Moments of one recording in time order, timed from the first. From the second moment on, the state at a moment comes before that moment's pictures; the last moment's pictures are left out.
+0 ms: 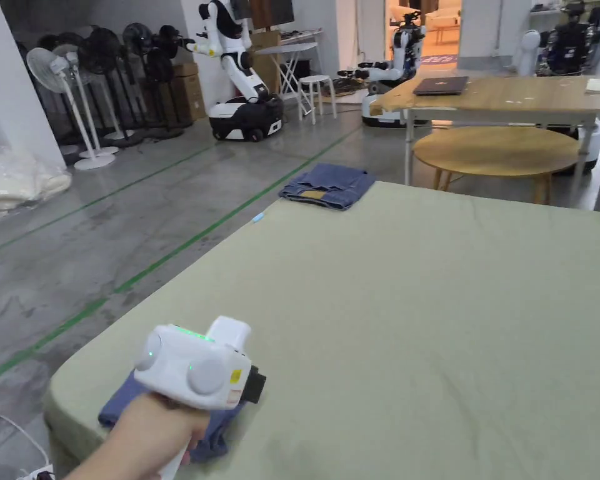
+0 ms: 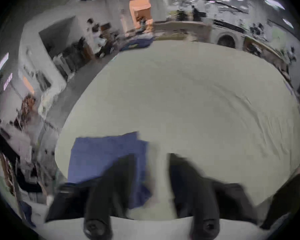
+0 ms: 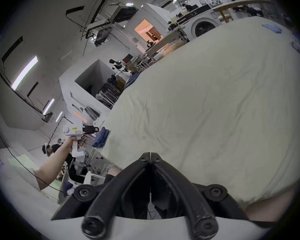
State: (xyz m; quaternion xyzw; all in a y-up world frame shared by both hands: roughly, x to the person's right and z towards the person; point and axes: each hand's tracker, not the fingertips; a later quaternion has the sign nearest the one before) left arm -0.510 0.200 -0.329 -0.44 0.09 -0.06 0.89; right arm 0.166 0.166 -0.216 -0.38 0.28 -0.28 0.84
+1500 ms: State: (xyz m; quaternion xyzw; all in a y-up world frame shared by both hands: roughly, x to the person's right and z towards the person) left arm -0.116 0.418 -0.308 -0.02 -0.07 0.03 1.00; right arm 0.092 0.431 -0.295 -0.02 -0.04 0.00 1.00
